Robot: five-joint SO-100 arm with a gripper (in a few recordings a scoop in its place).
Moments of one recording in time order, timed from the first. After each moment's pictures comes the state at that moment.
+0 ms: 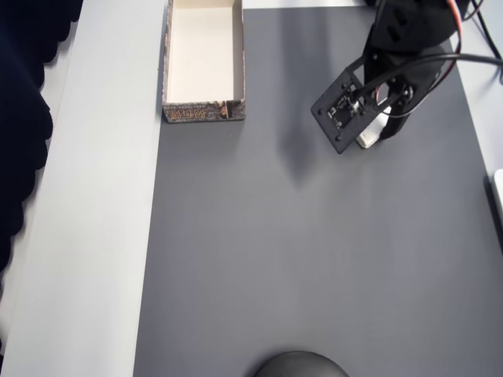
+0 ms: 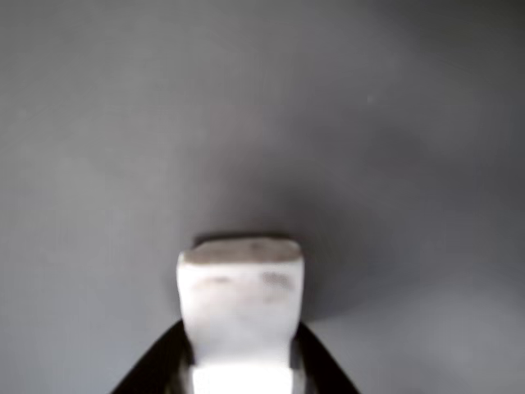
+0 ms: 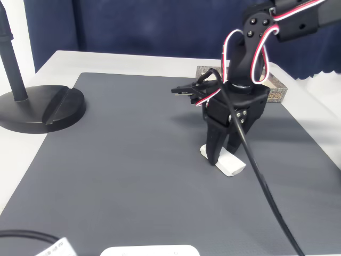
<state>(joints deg) 19.1 79.5 102.7 72.9 -40.8</state>
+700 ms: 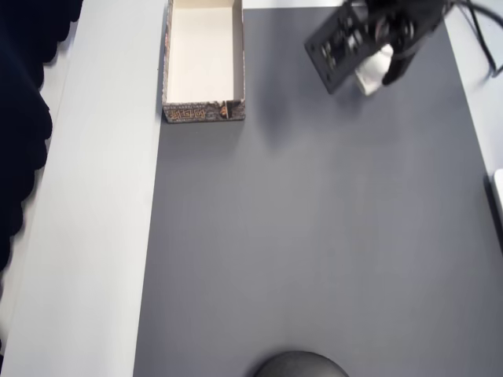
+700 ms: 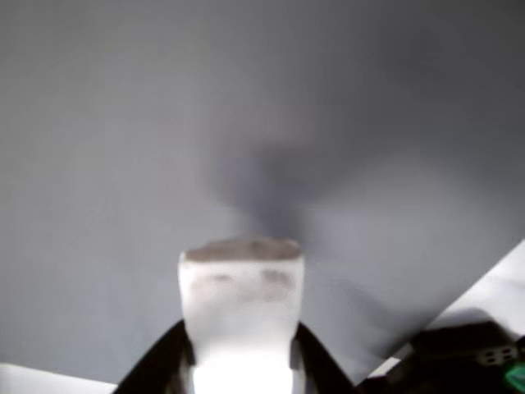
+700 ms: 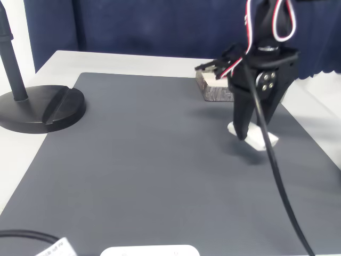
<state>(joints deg) 25.5 92.7 99.5 92.4 -40.3</state>
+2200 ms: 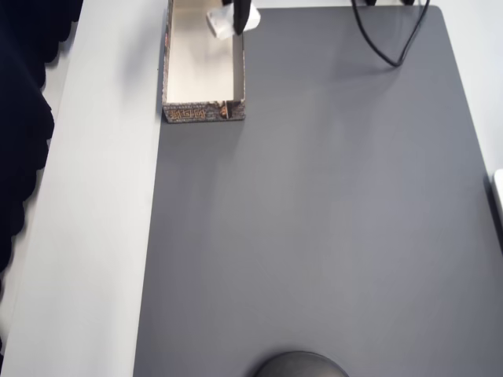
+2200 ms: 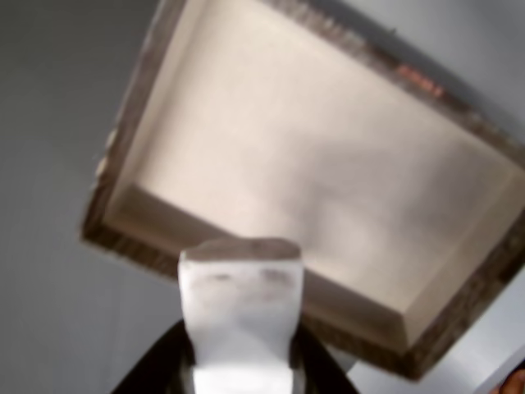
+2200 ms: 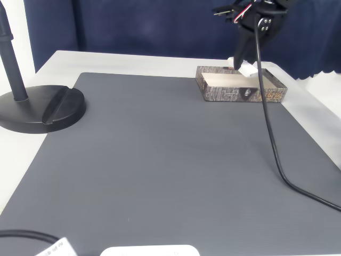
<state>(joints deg) 66.7 58.4 47.1 97.6 4.2</state>
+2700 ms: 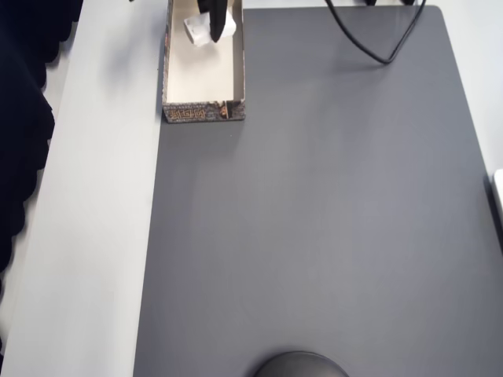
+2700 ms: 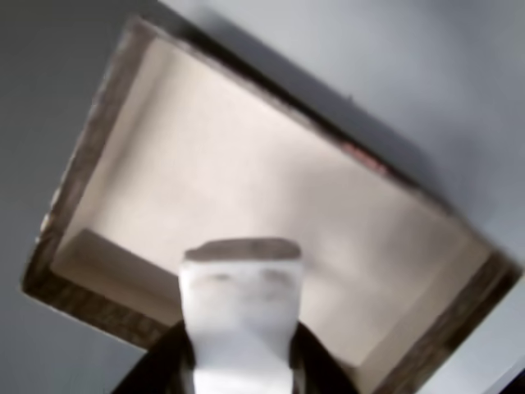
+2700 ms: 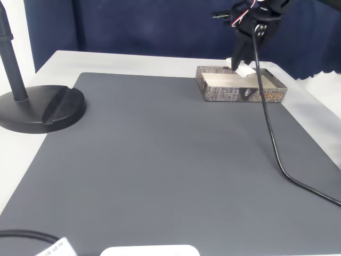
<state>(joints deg) 69.8 49.2 34.6 97.6 14.7</state>
